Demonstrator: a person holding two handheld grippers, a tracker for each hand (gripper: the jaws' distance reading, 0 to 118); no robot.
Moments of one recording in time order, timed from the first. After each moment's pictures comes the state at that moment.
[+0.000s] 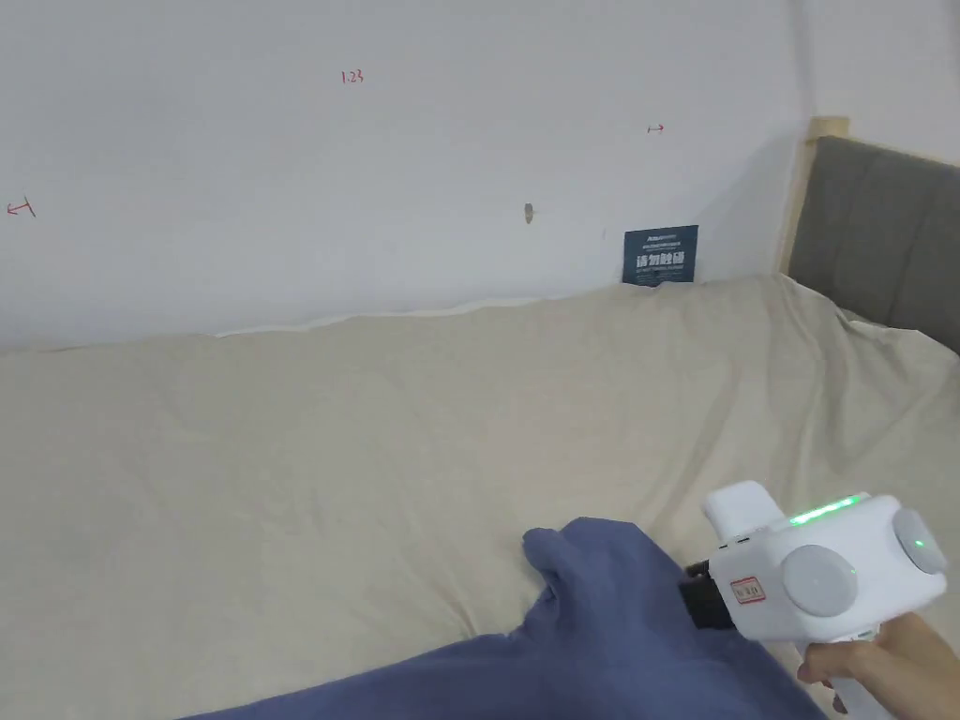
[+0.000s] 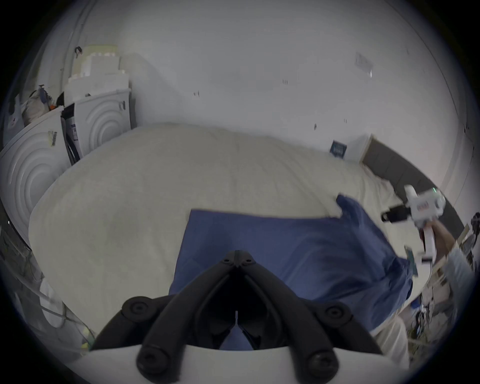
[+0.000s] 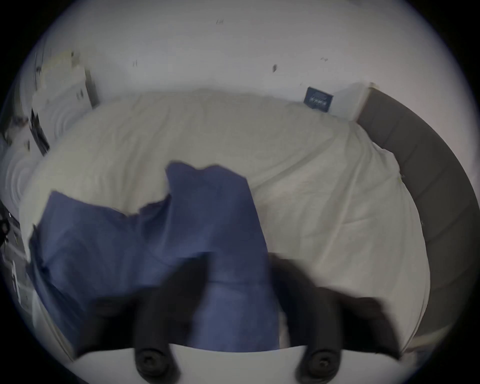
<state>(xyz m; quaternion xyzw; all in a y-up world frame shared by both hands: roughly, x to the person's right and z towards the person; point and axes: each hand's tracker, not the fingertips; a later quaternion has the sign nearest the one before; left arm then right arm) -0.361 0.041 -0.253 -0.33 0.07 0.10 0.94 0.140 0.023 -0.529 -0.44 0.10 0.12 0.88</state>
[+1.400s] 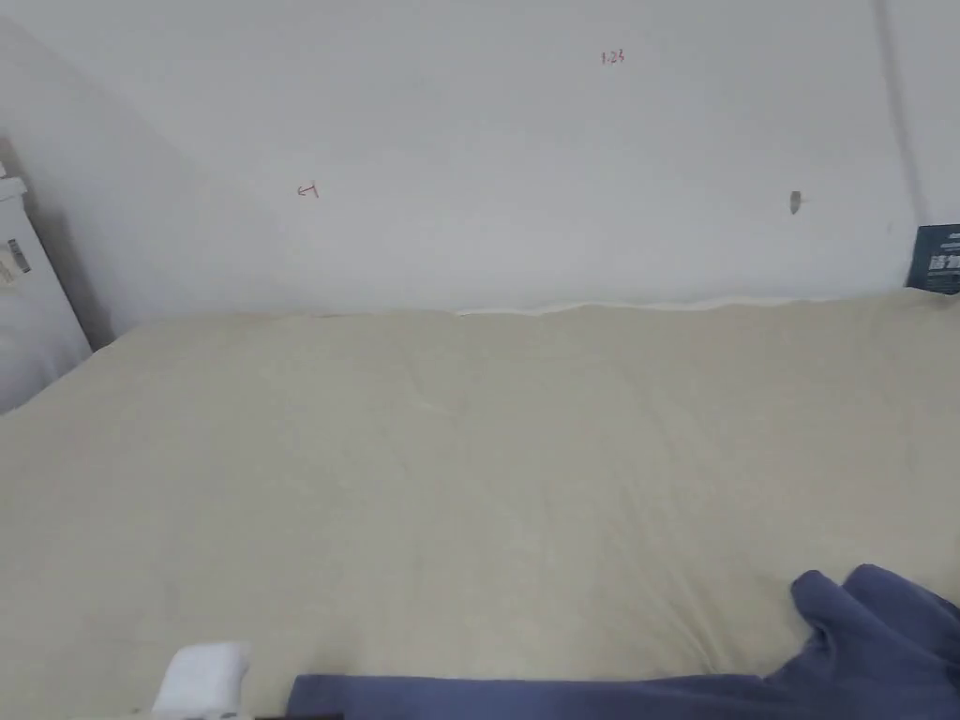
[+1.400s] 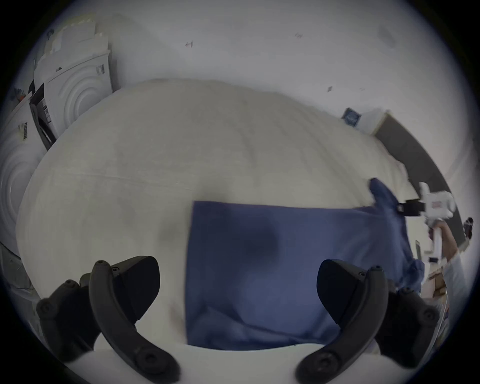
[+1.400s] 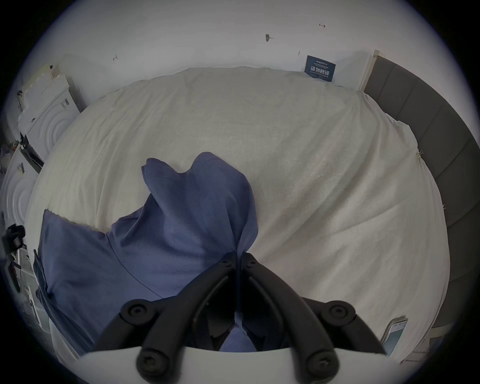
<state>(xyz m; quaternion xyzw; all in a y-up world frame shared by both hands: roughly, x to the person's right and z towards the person) -0.419 0.011 -0.385 -0.46 0.06 0.10 0.88 0.138 0.004 -0.556 -0.49 0.09 0.05 0.87</state>
